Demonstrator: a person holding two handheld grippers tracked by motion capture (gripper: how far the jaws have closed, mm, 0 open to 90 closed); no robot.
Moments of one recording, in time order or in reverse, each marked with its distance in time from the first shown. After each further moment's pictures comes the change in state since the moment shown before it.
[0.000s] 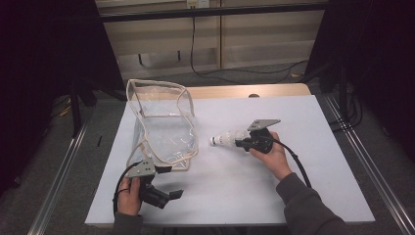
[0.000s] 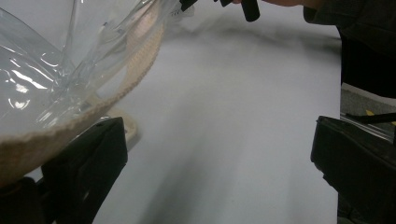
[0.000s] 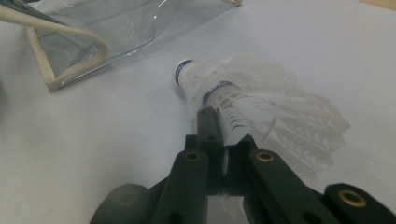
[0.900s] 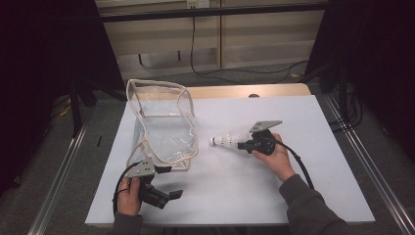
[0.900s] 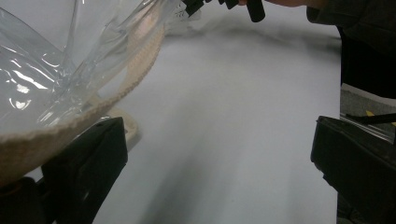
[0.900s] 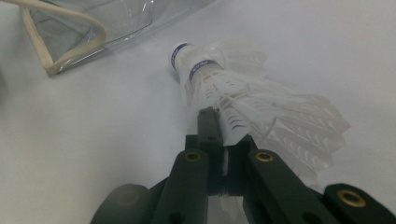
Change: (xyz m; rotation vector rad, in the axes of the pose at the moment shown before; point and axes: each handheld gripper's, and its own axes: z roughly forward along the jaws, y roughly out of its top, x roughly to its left) left arm 0.000 0.000 -0.001 -0.001 0.000 0.001; right arm -0.001 -0.006 -0.006 0.040 -0.004 0.002
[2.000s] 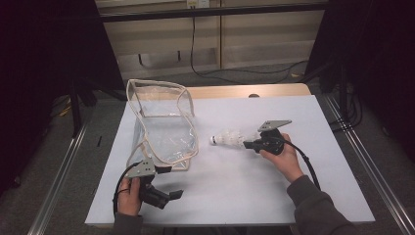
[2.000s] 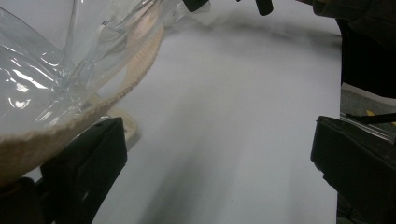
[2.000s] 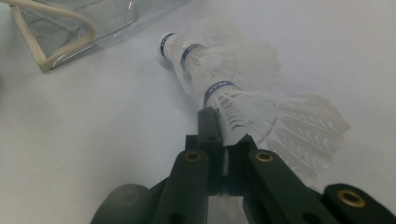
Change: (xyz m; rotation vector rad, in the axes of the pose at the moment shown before) left arm -0.001 0.000 0.001 -0.001 0.001 -0.004; right arm -0.009 -0.007 -0.020 0.004 -0.026 0.031
